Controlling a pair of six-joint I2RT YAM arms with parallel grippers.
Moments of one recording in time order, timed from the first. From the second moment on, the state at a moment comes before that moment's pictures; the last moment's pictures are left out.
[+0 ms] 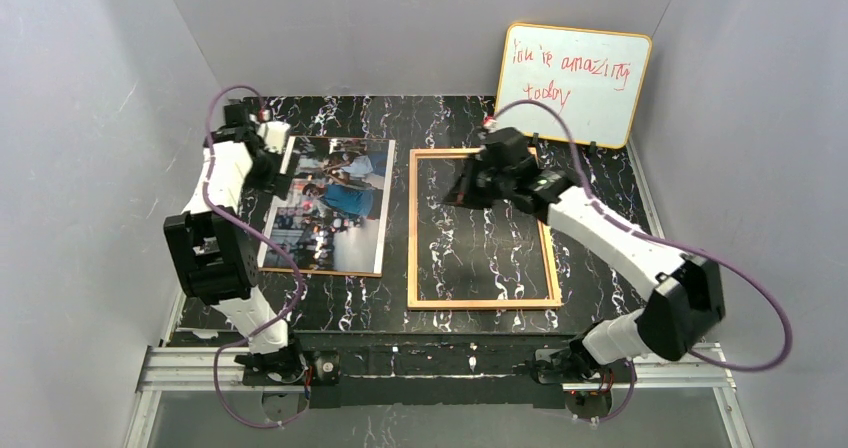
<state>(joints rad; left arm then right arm) 0.21 1.73 1.46 -0.87 0.02 0.47 0.74 1.46 1.24 -0.42 -0.20 0.81</state>
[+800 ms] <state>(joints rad) -0.42 1.89 1.39 -0.82 -0.14 0.34 0.47 1.33 0.96 -0.85 -0.17 0.62</state>
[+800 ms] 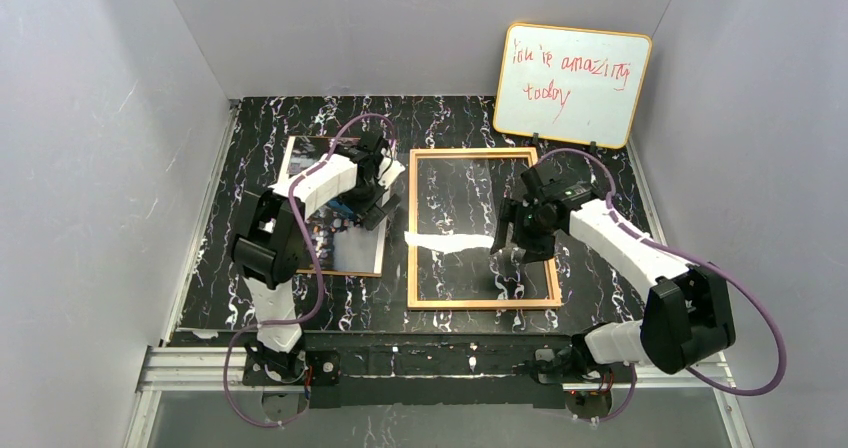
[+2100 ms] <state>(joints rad) -0.47 1.93 1.35 -0.73 -0.28 0.34 0.17 1.79 0.88 -0.04 -0.78 0.62</state>
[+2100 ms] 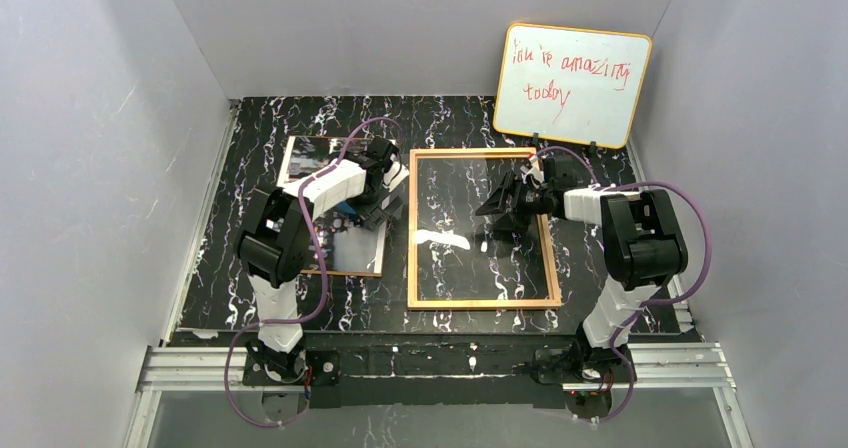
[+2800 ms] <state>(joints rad) -0.48 1.93 1.34 -0.72 -0.31 0.35 0.17 1.60 0.87 -0.03 -0.73 0.66</state>
